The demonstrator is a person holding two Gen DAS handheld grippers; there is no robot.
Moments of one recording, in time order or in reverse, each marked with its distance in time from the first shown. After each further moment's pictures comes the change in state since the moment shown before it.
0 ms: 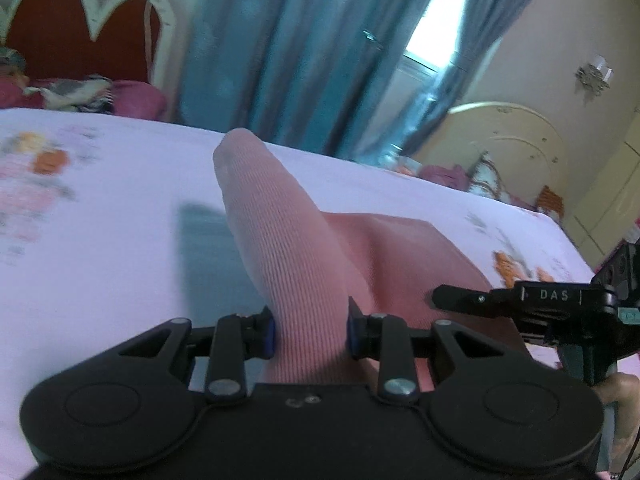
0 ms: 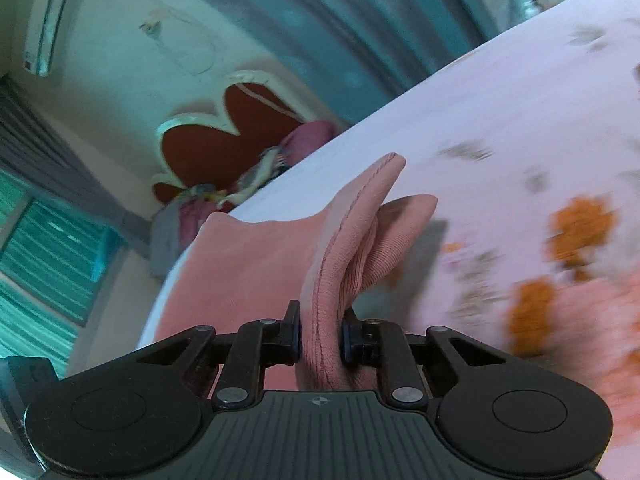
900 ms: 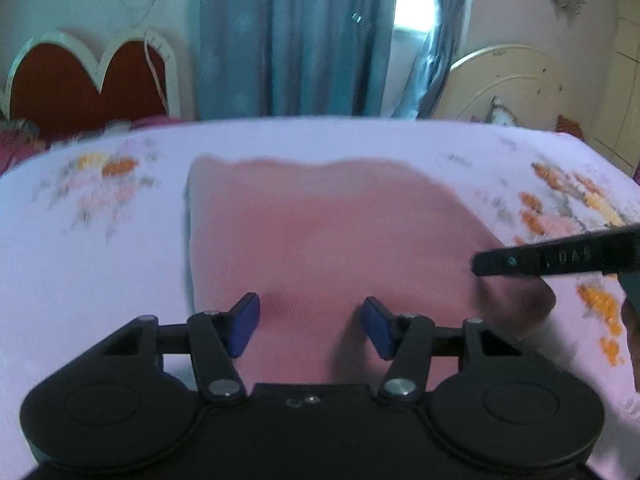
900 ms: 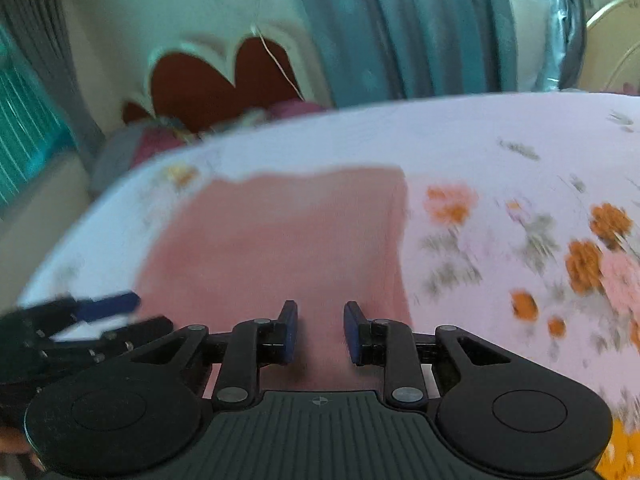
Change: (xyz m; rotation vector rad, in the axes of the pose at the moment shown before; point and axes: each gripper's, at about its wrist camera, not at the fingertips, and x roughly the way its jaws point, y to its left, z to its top) left arm -0.034 0.037 -0.081 0.250 -0.002 0.125; right arm 0.051 0.078 -0.123 -0.378 0.001 -0.387
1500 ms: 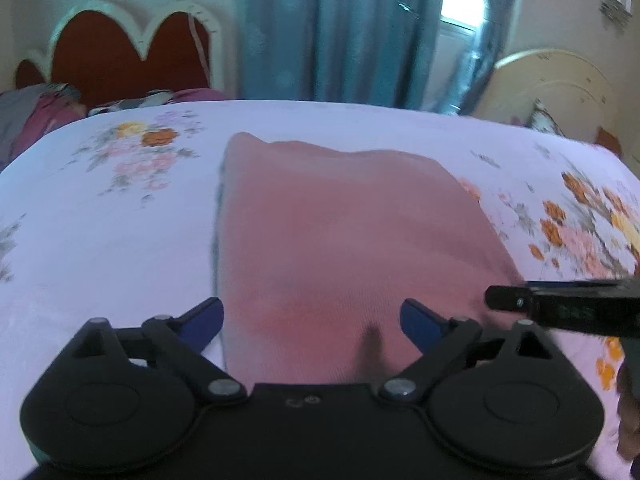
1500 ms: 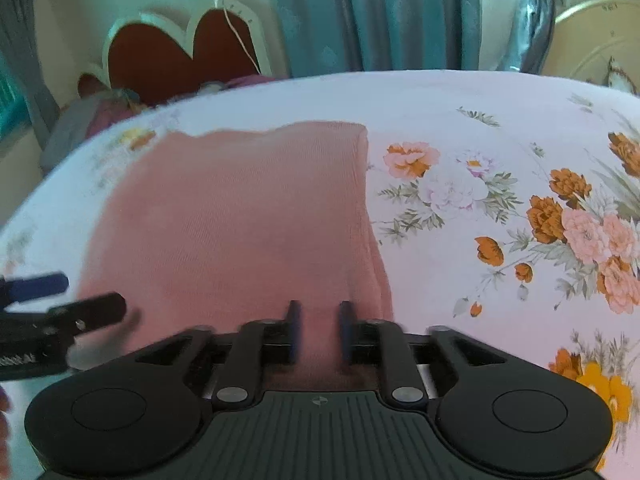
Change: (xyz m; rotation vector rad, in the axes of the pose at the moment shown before) left arm -0.029 -0.008 0.005 -0.117 0.057 0.115; right arm -0.020 0.009 -0.014 0.039 0.004 -0.067
